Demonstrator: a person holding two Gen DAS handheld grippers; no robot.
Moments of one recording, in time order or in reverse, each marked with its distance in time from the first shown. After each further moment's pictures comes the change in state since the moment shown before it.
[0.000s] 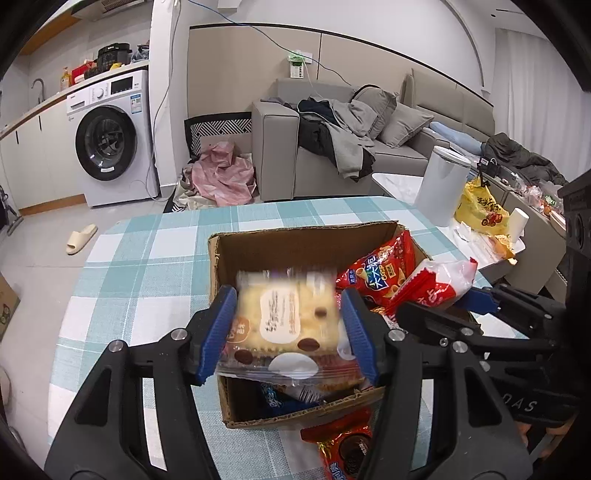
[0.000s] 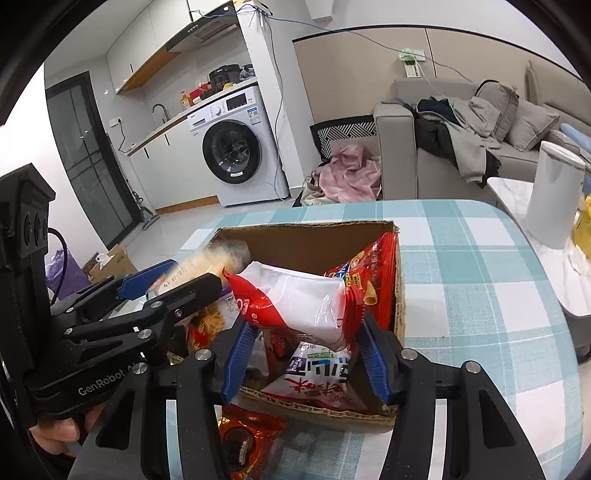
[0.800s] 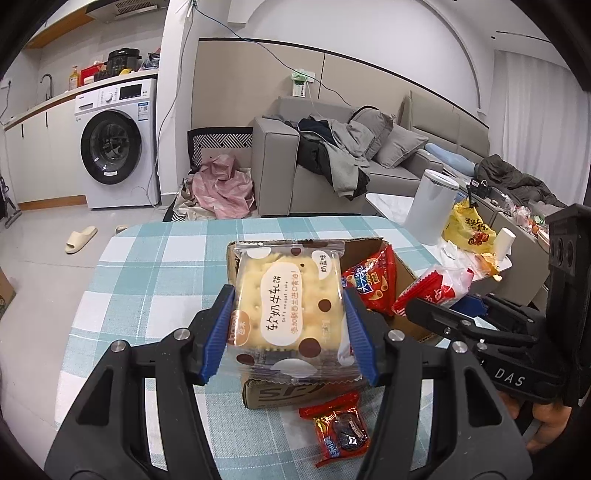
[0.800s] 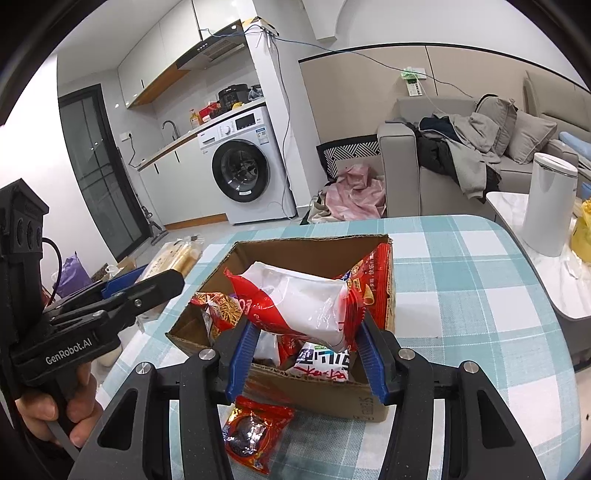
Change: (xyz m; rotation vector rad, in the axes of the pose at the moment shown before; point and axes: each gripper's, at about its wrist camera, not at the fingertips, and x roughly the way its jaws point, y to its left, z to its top) left arm -0.063 0.013 -0.004 -0.046 -0.062 -0.029; right arm -0.038 0.004 -0.013 -0.002 -0.079 0.031
